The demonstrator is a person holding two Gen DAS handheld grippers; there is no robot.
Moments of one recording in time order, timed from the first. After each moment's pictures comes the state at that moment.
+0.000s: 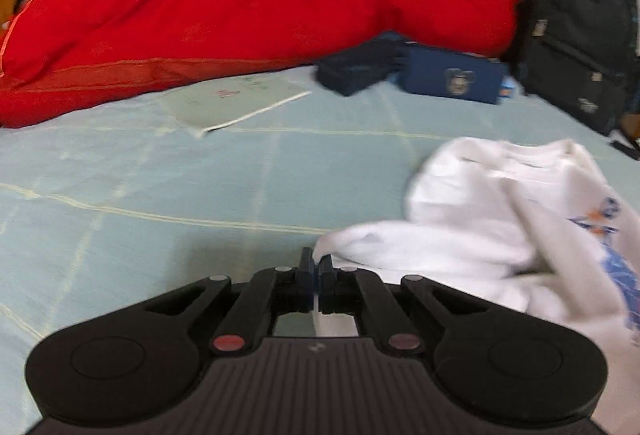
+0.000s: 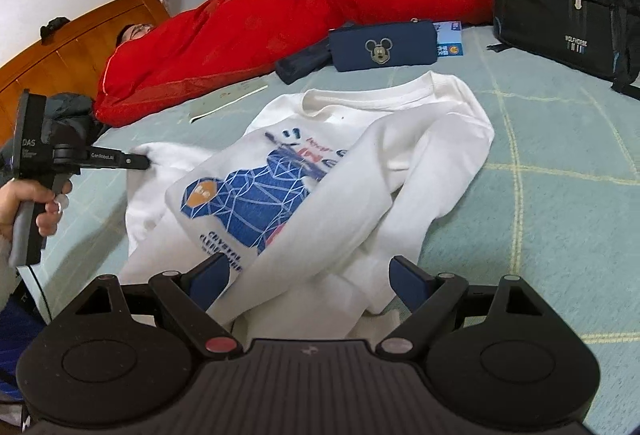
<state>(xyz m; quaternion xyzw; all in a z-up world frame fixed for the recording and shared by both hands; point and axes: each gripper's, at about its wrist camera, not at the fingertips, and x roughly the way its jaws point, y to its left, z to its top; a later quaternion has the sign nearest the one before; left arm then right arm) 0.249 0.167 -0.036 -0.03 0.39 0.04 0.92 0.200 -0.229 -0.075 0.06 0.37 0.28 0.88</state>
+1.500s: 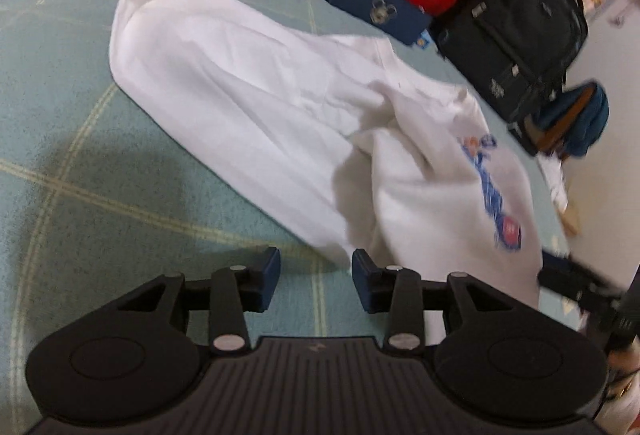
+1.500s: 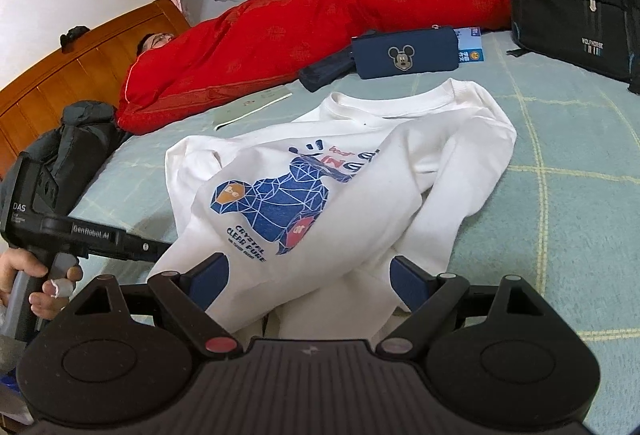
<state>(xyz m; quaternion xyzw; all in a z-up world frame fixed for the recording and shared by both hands) 0.184 0.147 -0.081 -0.25 0.45 -0.11 0.85 0.188 -0.225 -0.078 0.07 0.36 0.31 0.88</state>
